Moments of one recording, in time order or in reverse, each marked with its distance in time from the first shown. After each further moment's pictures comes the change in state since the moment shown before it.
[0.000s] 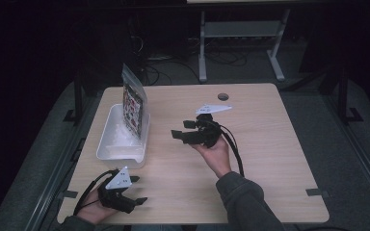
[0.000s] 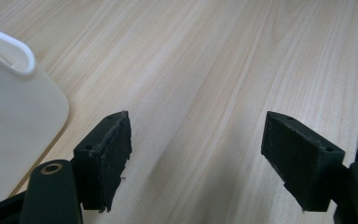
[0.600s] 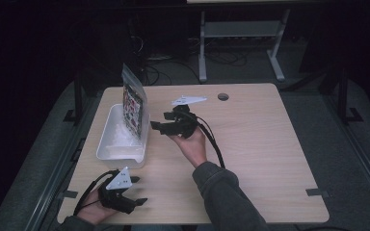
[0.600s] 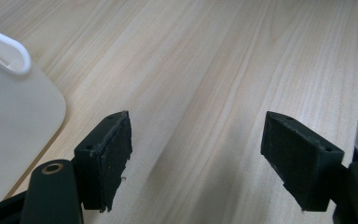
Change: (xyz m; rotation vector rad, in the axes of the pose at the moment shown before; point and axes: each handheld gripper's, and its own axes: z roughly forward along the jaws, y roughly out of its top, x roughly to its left) left arm -0.001 0.000 0.000 0.009 -0.003 0.006; right arm 0.019 0.031 0.057 -0.020 -0.004 -0.025
